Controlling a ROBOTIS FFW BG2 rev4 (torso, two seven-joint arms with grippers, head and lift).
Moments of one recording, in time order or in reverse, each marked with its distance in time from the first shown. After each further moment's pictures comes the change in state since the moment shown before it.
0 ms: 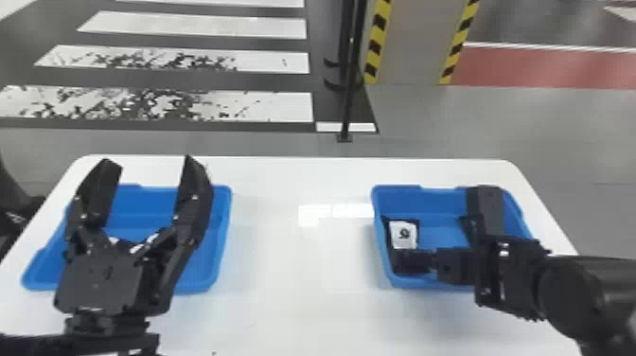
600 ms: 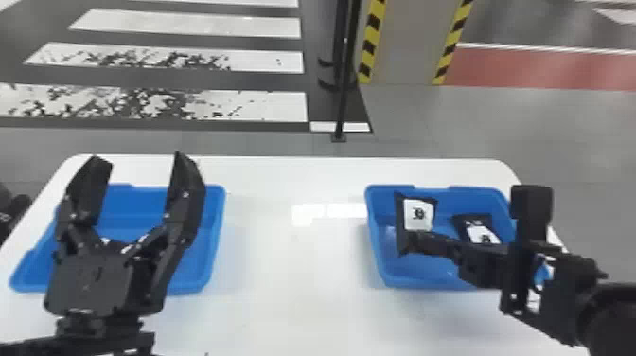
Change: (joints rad) left arm -0.014 0.001 -0.016 0.022 0.020 -0.046 -0.001; right arm 0.186 0.018 -0.148 -0.231 -0.021 -0.154 0.104
